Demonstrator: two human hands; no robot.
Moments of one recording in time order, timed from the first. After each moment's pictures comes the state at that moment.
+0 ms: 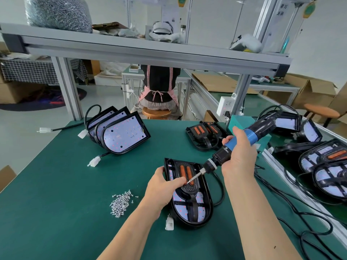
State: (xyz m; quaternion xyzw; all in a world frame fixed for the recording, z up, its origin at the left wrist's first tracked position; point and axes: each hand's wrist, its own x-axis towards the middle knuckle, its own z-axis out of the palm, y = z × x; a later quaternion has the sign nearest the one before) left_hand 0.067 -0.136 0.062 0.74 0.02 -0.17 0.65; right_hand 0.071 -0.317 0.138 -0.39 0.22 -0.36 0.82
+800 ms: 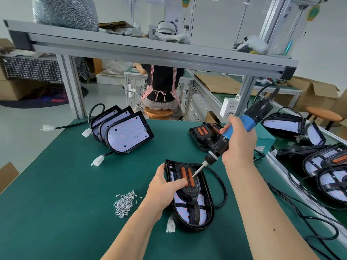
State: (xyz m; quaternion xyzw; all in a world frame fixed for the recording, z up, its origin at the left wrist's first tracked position) left_hand 0.075 -0.129 0.051 0.70 0.01 -0.17 0.69; right_hand 0.094 -0.309 0.161 -0.46 0.18 -0.37 0.78
